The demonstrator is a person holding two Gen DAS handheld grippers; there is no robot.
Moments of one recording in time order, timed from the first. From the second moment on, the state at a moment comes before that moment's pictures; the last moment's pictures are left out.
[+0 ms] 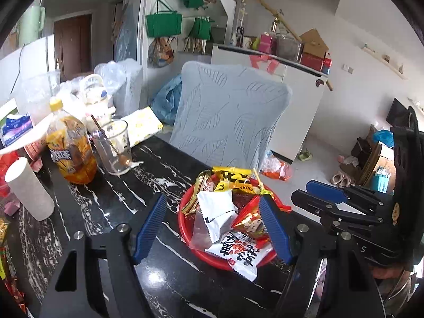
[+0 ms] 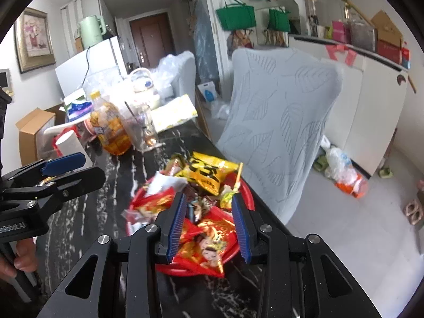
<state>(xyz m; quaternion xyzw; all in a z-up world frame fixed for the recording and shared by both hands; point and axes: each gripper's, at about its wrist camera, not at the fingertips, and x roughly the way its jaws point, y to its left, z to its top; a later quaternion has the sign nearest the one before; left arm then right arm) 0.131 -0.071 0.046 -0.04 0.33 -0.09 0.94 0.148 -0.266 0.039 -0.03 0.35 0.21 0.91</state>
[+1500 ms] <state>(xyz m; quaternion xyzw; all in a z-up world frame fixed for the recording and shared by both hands) 0.002 -0.048 0.045 -0.01 0.30 -0.14 0.94 -0.031 -0.252 0.063 0.00 0.31 0.11 0.95</state>
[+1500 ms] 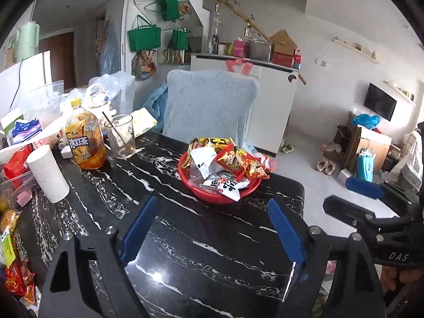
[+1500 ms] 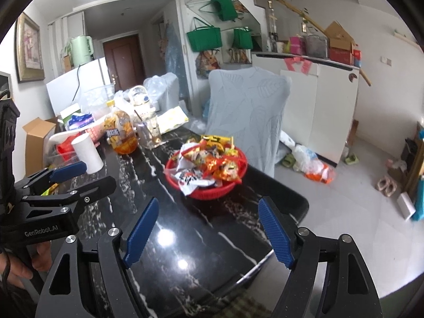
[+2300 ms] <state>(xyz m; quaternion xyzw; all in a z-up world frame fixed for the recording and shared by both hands) -0.015 -0.041 0.054 -0.02 0.28 -0.14 0.95 -0.056 -0.242 0.071 -0.02 0.30 0.09 0.95</state>
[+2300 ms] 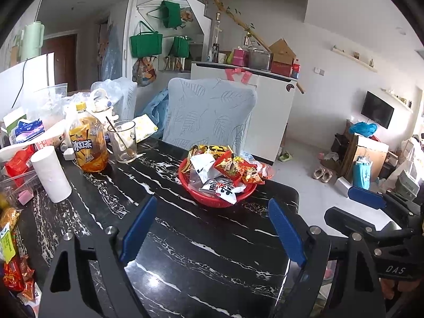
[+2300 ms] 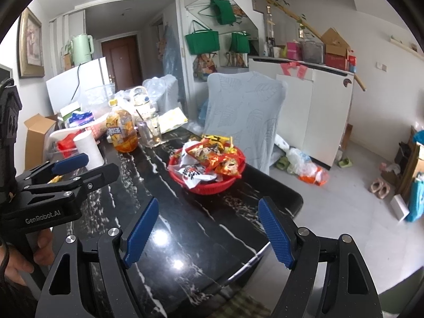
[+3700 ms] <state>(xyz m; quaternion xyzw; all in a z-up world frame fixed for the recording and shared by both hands) -0.020 -0.054 0.057 -0.01 0.29 -0.16 0.94 -0.067 -0.244 0.072 -0.03 0.30 0.08 0.95</state>
